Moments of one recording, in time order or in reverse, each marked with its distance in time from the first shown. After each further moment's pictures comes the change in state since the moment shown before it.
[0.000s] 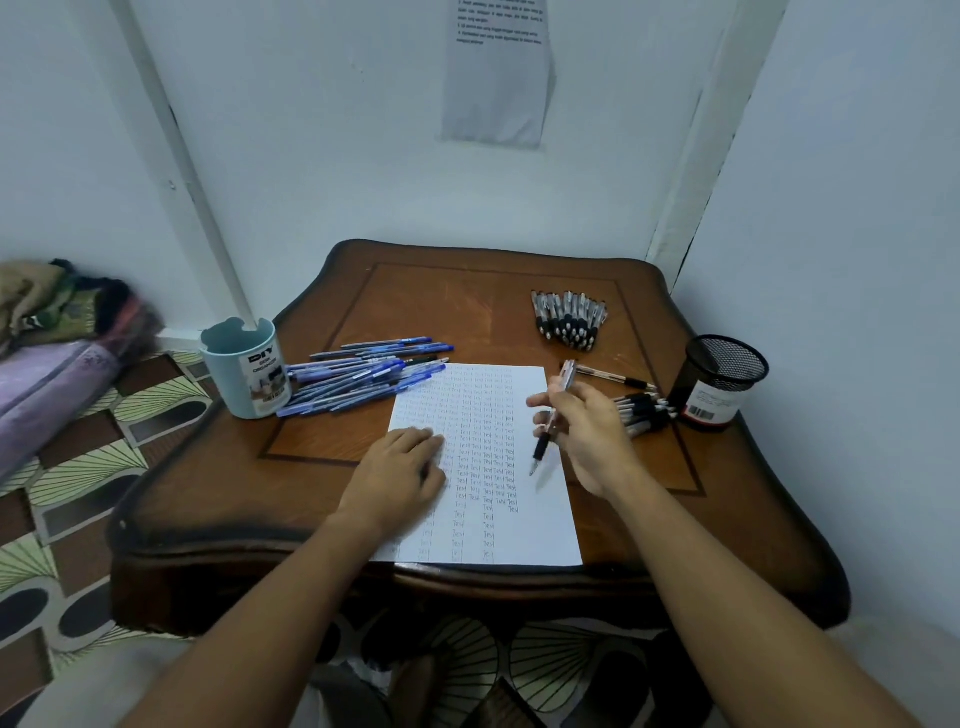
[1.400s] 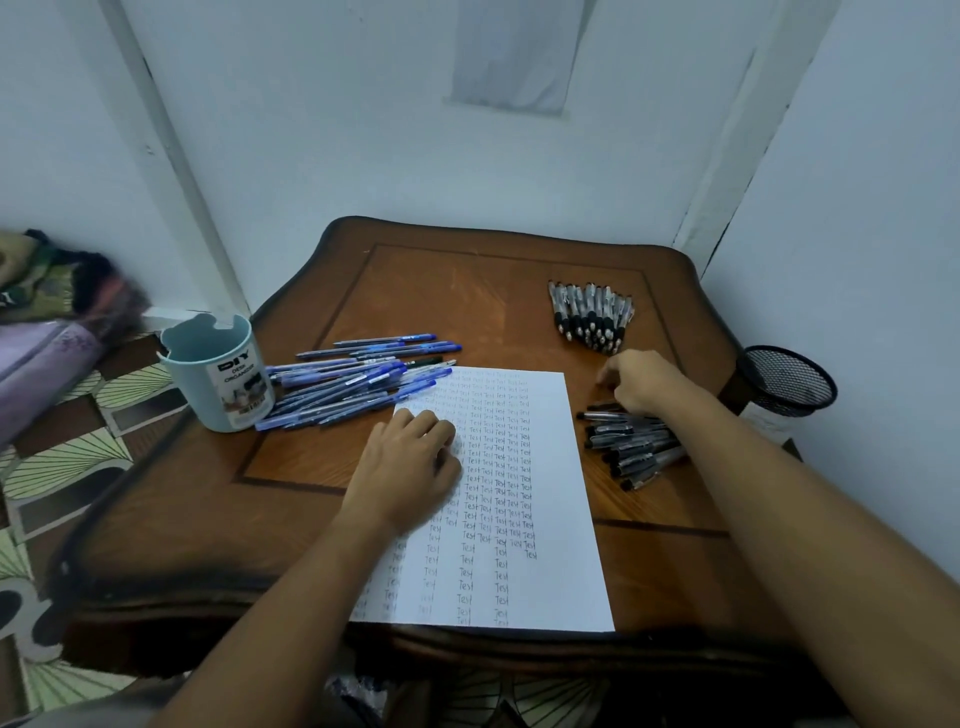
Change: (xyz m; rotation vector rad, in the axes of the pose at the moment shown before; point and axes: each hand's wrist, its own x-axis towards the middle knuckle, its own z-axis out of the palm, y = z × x) left_hand 0.049 -0.013 0.018 0.100 0.204 0.069; right_hand 0.129 -0.029 -0.042 -1.503 -0.104 0.061
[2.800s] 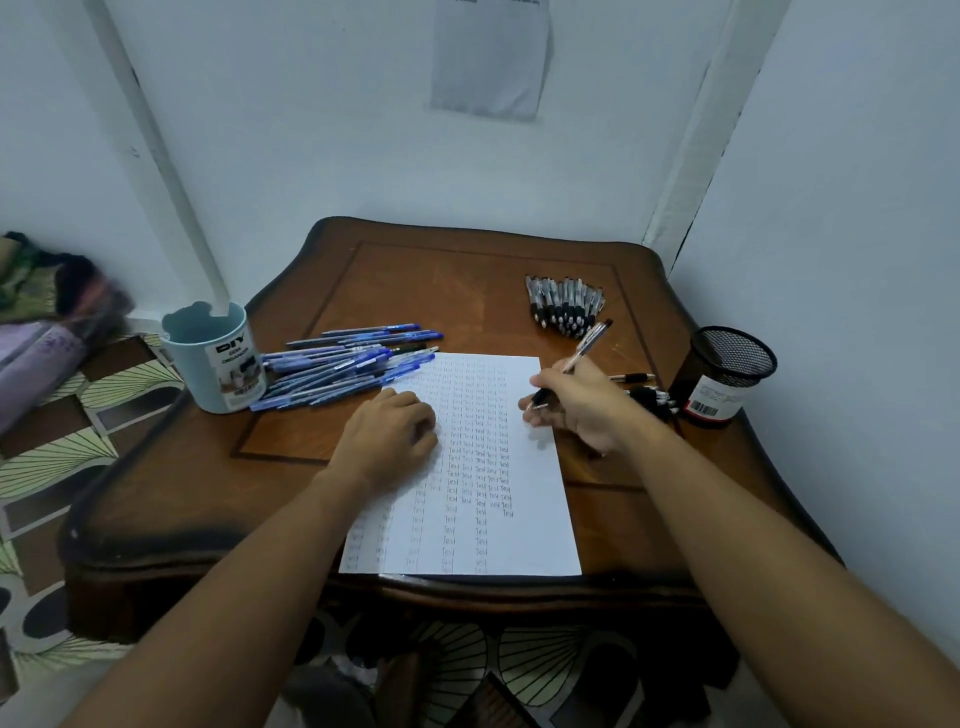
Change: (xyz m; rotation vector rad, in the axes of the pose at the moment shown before) left_hand 0.000 -0.003 -0.016 -0.092 -0.045 0.045; right_hand -0.093 -0.043 0.013 1.263 -0.177 0.072
